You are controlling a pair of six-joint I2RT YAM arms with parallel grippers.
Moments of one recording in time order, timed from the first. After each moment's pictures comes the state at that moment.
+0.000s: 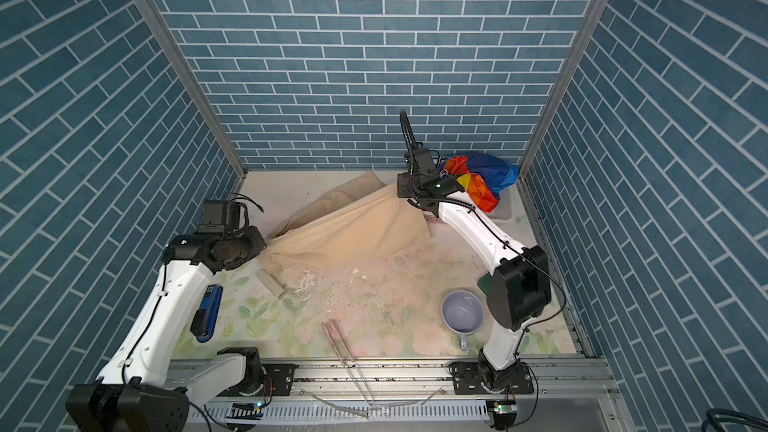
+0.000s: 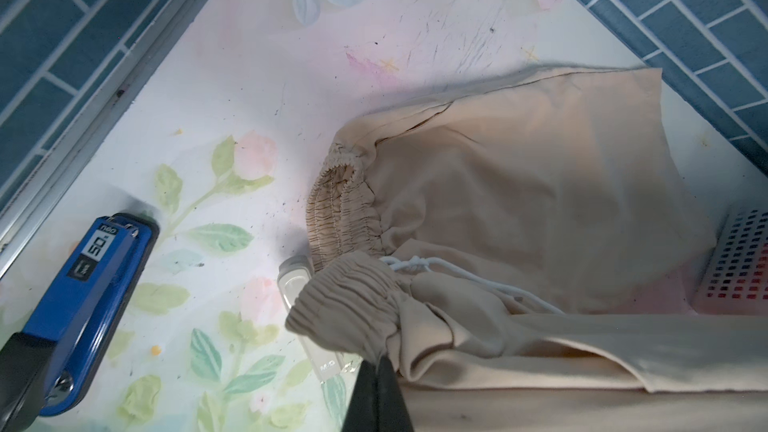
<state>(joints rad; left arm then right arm) 0.00 1.13 1.09 -0.96 -0.04 -0.58 0.54 1.82 1.70 -0.53 0.14 0.31</state>
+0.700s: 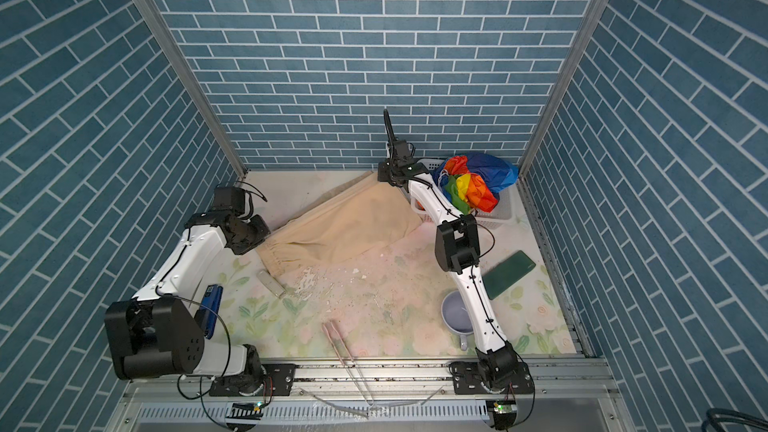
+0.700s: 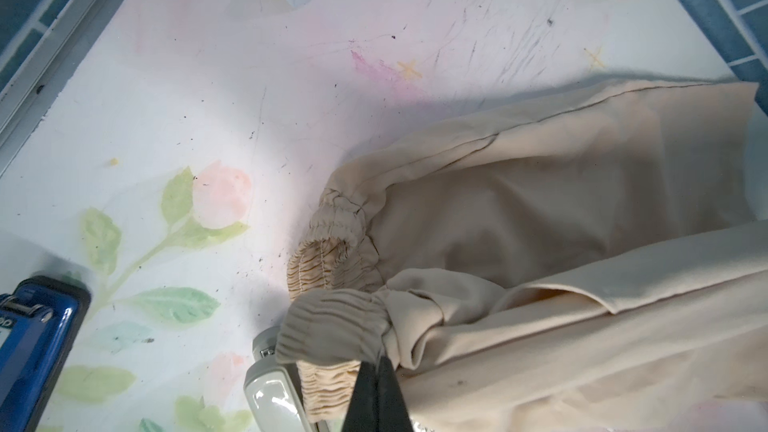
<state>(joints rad) 0.10 1.44 1.13 -0.80 0.03 -0.55 0.49 2.59 2.51 -0.54 -0.08 0.31</state>
